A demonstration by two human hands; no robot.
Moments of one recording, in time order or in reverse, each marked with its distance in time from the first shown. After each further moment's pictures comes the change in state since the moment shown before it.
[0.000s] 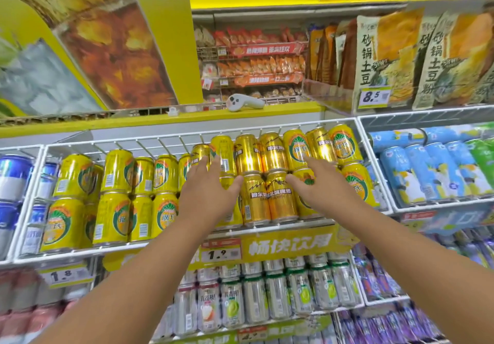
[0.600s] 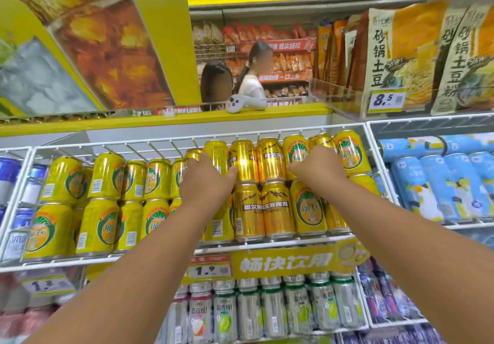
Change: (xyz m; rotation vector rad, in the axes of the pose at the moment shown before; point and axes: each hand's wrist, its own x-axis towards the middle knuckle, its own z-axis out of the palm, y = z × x) left_hand 0.056 0.025 0.020 -0.057 0.037 -0.255; right_hand 0.094 -0.009 -0.001 -0.042 0.106 0.215
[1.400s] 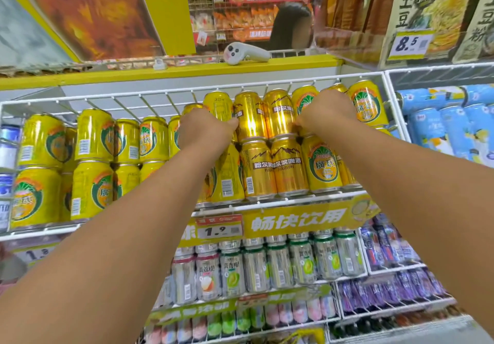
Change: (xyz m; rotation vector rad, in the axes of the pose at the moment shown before) left_hand 0.030 -0.004 0.000 -0.165 -0.027 -0.108; right_hand 0.019 -0.028 0.016 -0.303 0.059 0.104
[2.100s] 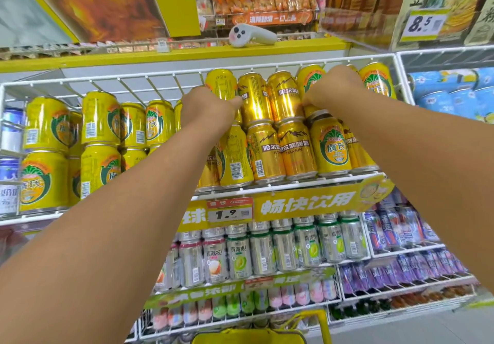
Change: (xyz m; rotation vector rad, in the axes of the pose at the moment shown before) left_hand 0.005 -0.007 -0.014 -0.138 -0.029 -0.011; right_hand -0.015 -0.012 -0.020 0.080 -0.086 0.021
